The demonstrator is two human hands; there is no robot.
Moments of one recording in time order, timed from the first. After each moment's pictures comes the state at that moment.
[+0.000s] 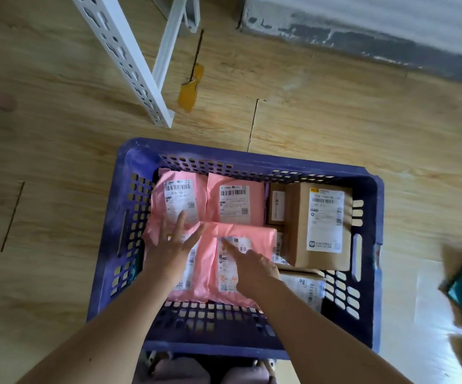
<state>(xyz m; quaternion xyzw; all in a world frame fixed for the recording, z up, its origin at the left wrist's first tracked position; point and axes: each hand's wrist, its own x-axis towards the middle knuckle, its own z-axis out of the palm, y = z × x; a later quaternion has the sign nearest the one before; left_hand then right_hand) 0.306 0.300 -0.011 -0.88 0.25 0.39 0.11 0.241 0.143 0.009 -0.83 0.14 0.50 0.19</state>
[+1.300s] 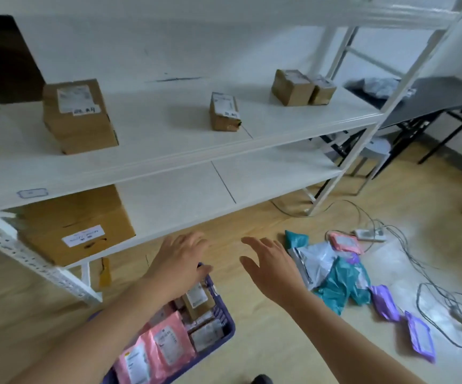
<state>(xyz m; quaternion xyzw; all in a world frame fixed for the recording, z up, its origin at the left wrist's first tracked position) 0.209 0.146 0.642 -0.76 0.62 0.17 -0.02 0.041 0.052 0.647 -0.88 0.42 -0.02 0.23</state>
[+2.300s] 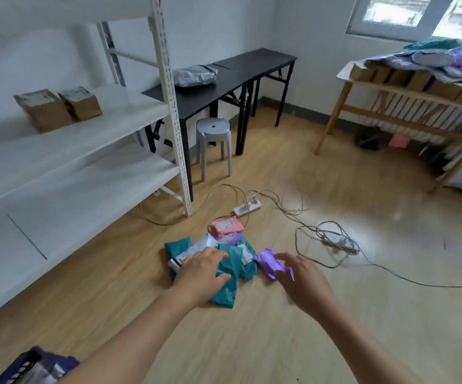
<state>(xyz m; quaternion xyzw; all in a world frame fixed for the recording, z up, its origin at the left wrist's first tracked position) -0.312 -0.132 0.640 -0.63 0.73 0.25 -0.02 -0.524 -0.123 0.637 -0.69 0.68 -0.10 0.22</state>
